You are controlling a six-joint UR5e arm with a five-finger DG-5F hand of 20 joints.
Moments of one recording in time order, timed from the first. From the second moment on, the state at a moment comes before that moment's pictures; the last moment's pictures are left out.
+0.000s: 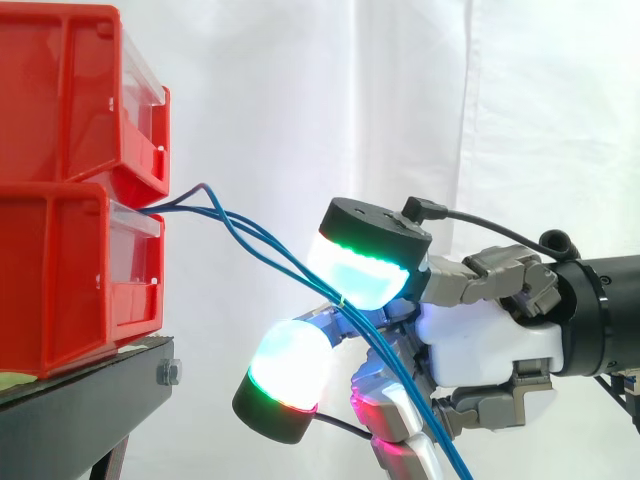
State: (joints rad) arm 0.06 -2.37 -1.11 -2.87 -1.57 -0.12
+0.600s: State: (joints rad) arm 0.06 -2.36 -1.11 -2.85 -1.60 -0.12
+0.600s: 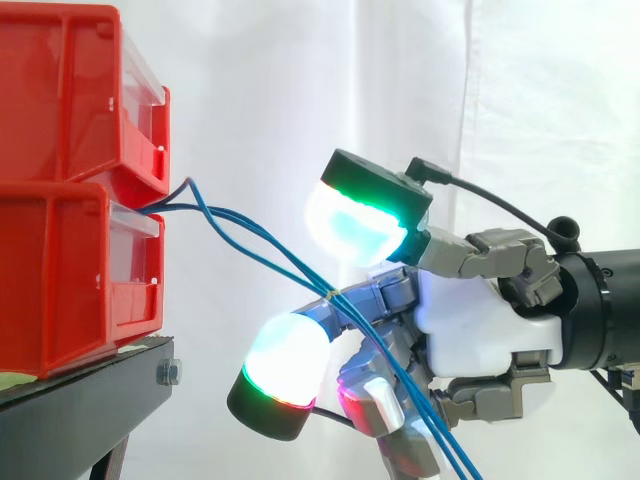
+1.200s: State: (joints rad) arm 0.06 -2.36 -1.11 -2.83 -1.66 -0.12
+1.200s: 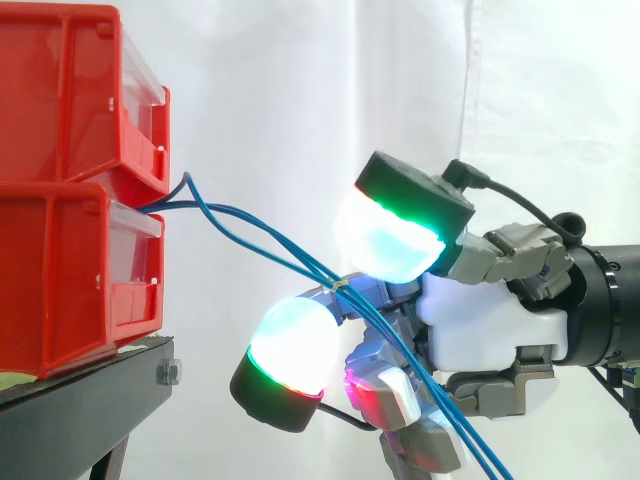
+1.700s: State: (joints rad) arm 0.06 -2.36 -1.12 -2.82 -1.66 -0.13
